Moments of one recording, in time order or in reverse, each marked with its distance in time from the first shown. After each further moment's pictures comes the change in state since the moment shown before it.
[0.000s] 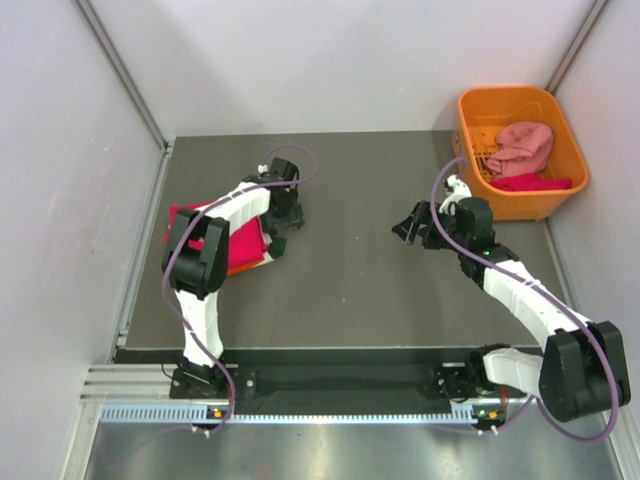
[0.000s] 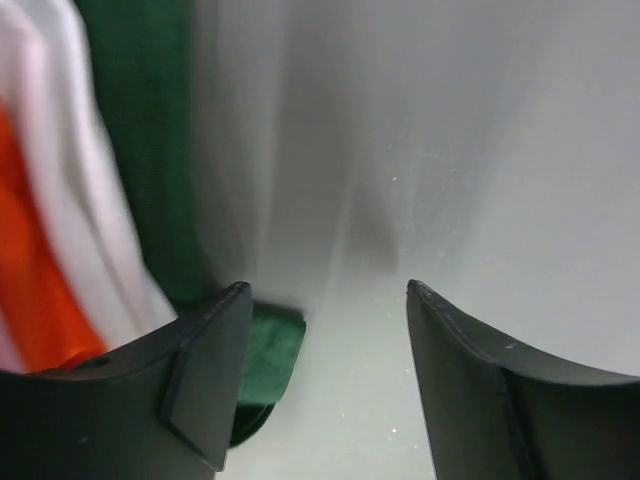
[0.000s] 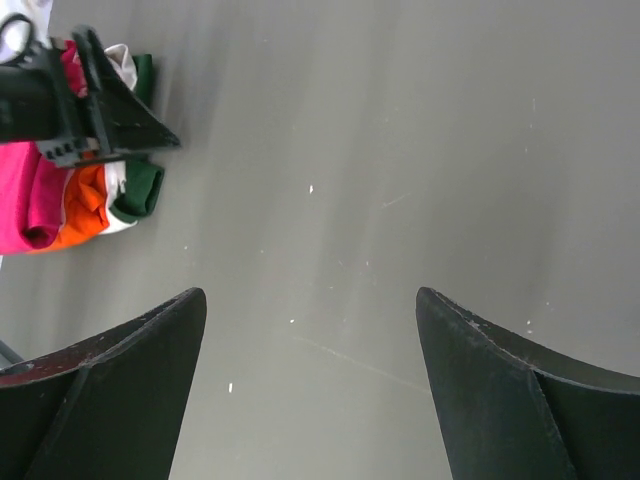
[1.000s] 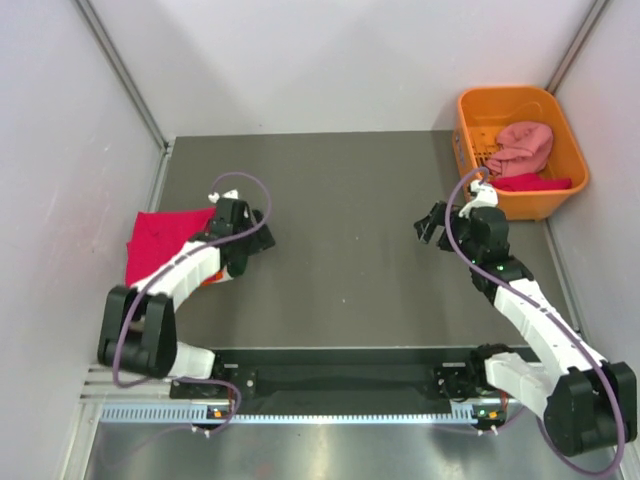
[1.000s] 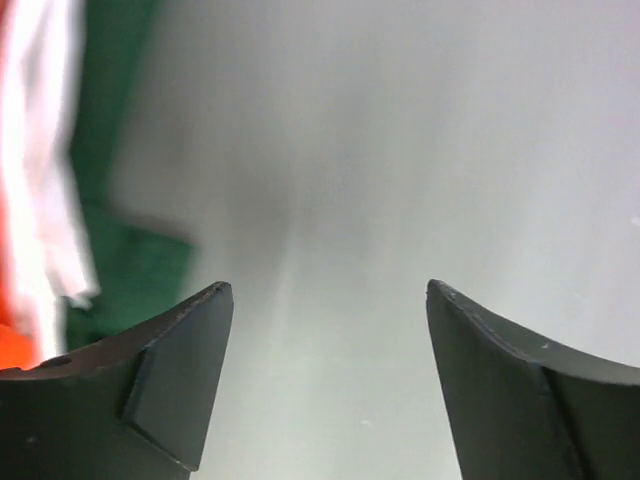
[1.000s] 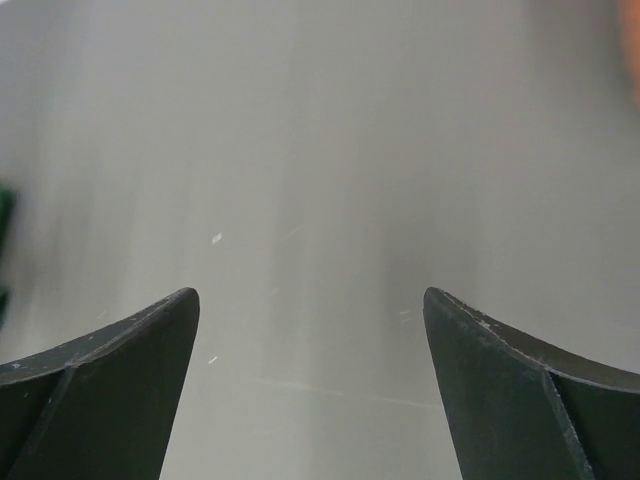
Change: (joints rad) left arm 0.165 -0.573 -0.655 0.337 0.100 -0.011; right arm -0.034 -0.166 -0.046 -0.063 0.227 -0.046
